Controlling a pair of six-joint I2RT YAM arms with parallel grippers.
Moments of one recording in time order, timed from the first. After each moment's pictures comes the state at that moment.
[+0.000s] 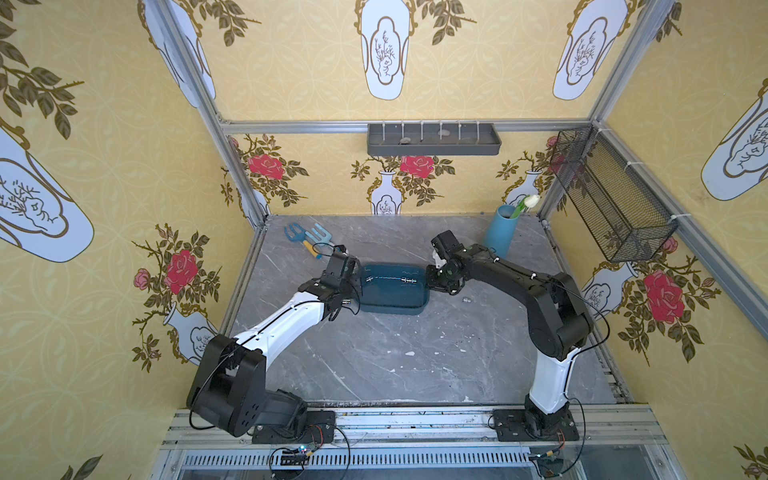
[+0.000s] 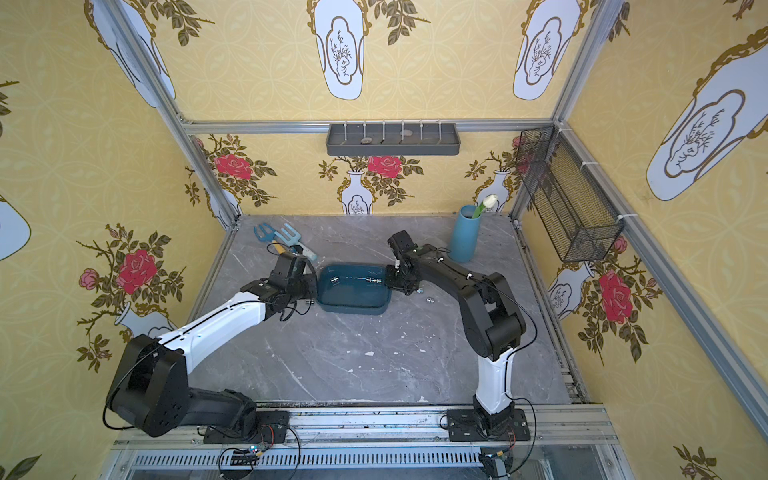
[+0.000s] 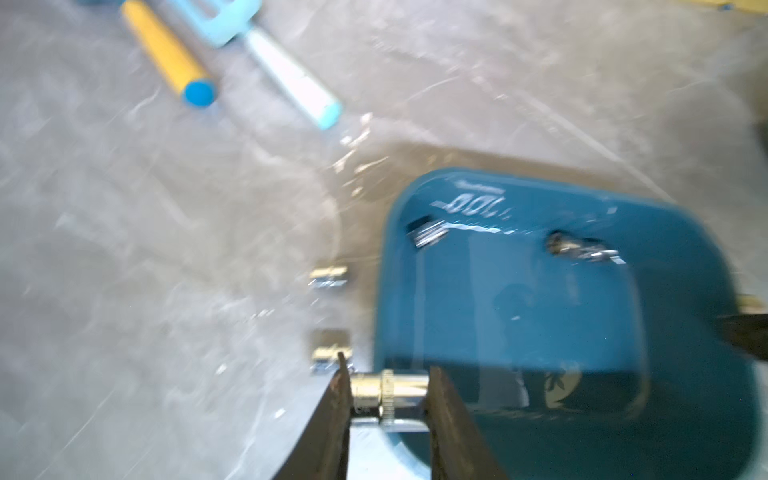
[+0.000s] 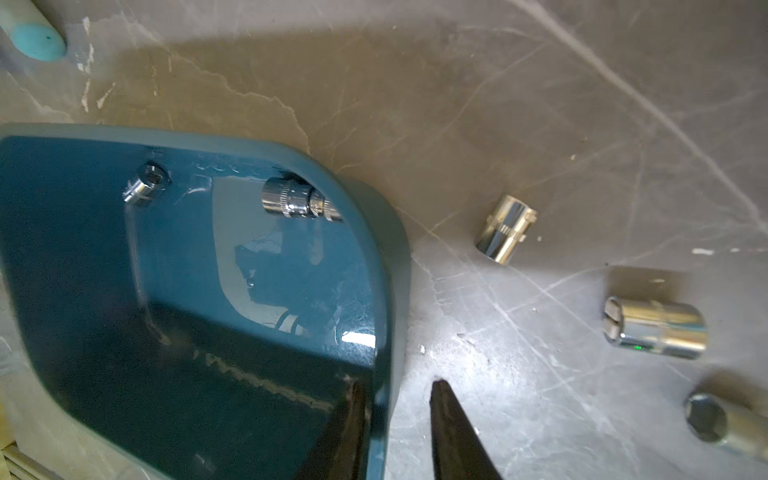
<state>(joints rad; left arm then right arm) -0.43 1.39 0.87 -0.35 -0.18 -0.44 0.60 1.90 1.41 -0.68 -0.18 0.56</state>
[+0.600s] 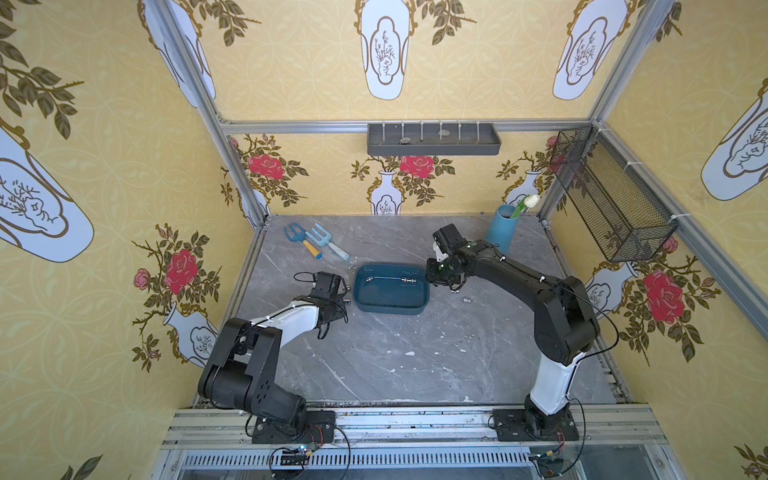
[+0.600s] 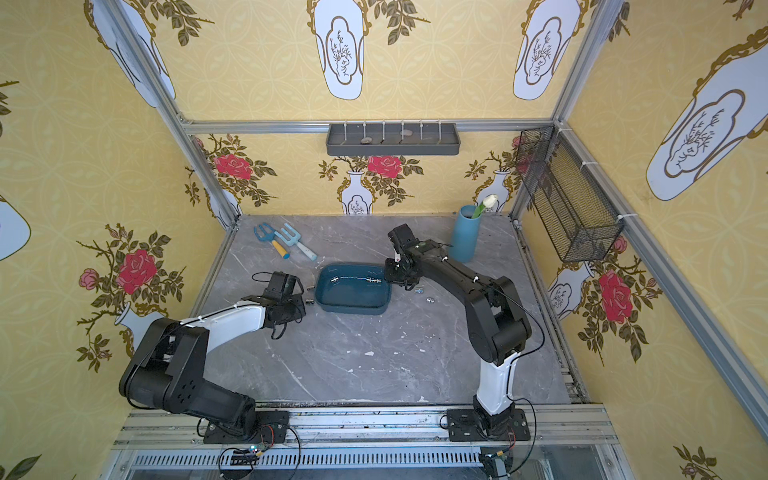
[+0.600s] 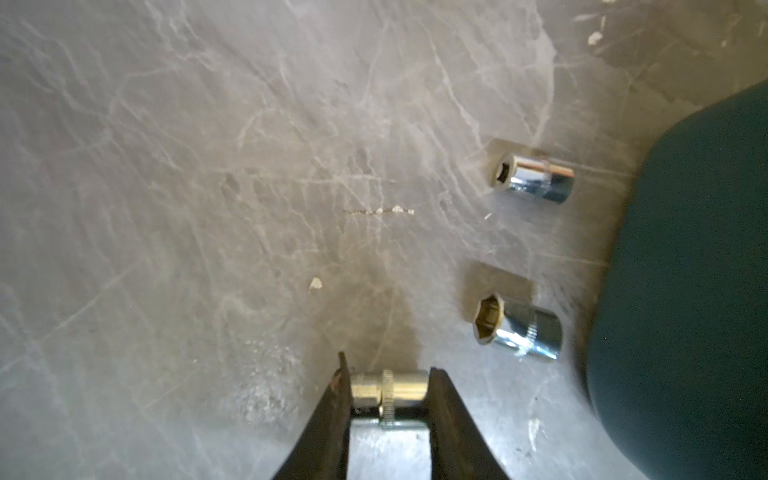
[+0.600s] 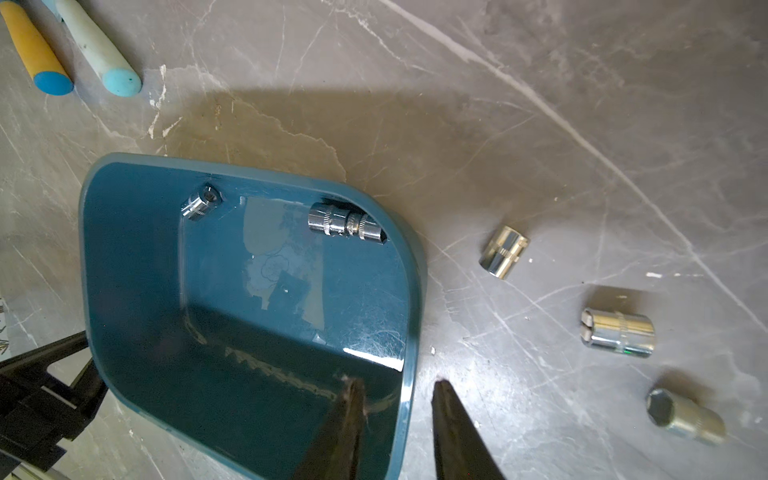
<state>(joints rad) -0.30 1.52 0.70 -0.26 -0.17 -0.55 0.61 1.86 1.45 -0.69 -0.15 0.53</state>
